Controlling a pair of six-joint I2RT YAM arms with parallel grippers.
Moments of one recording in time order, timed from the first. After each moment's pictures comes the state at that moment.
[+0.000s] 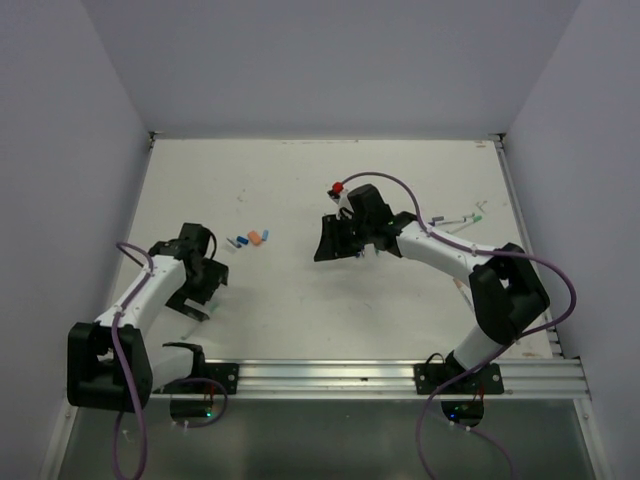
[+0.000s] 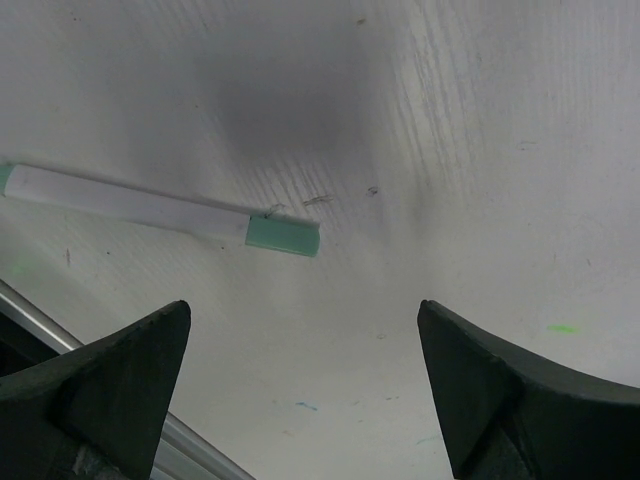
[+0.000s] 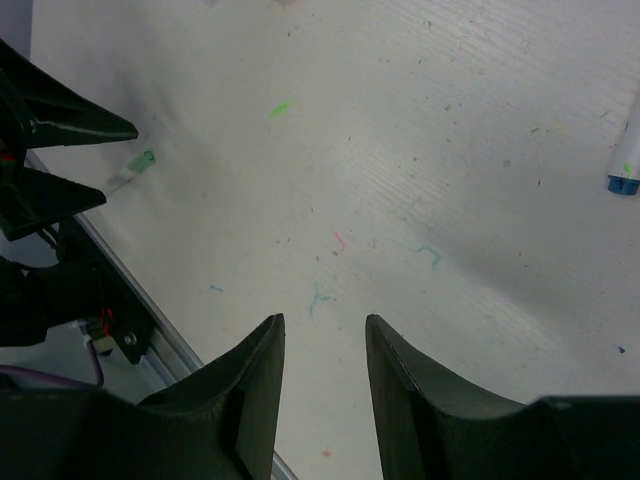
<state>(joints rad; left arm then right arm) -0.10 1.19 0.71 -0.98 -0.16 -1.31 0.65 1.64 1.09 -0.26 -0.41 0.47</state>
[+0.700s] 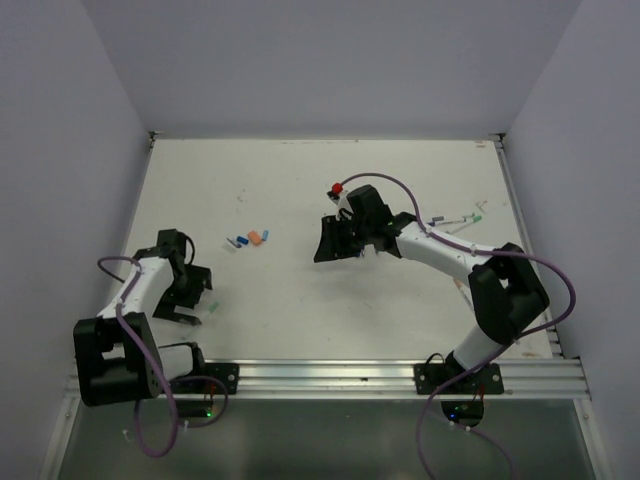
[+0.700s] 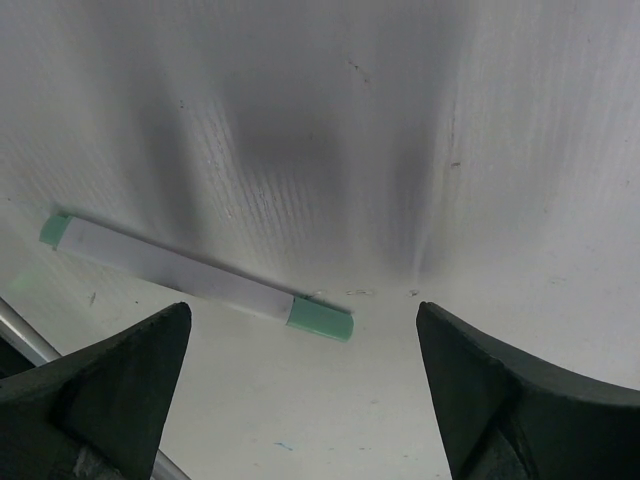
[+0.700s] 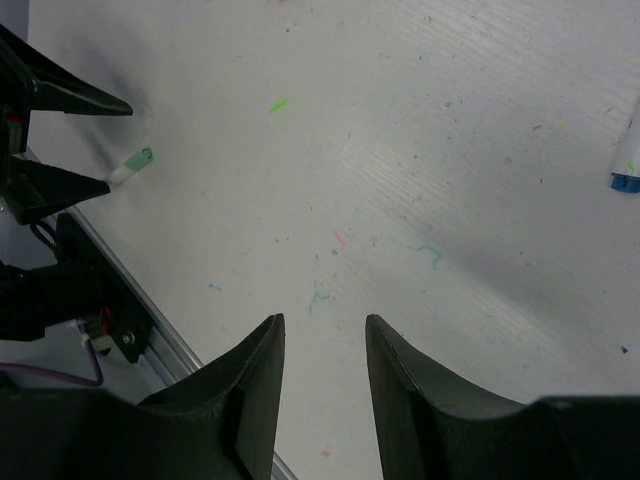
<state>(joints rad) 0.14 1.22 0.64 -0.92 -0.12 -1.29 0.65 1.64 1.09 -0.26 -0.41 0.47</state>
